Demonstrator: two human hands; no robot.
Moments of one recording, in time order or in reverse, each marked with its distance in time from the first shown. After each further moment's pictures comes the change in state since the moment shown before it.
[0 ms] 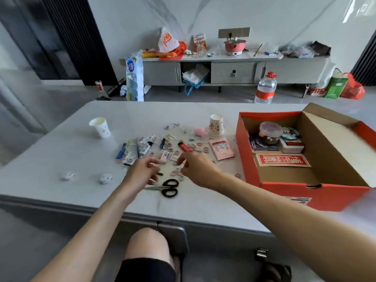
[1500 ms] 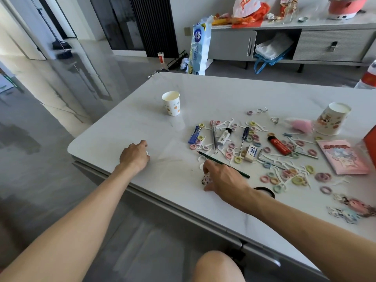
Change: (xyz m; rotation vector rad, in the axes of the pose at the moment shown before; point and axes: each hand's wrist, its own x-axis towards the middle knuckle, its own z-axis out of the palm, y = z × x) left_hand 0.118 -0.179 -0.216 0.954 0.283 -0.294; right_hand 0.121 -0.064 0.174 -0.193 -0.174 -0.245
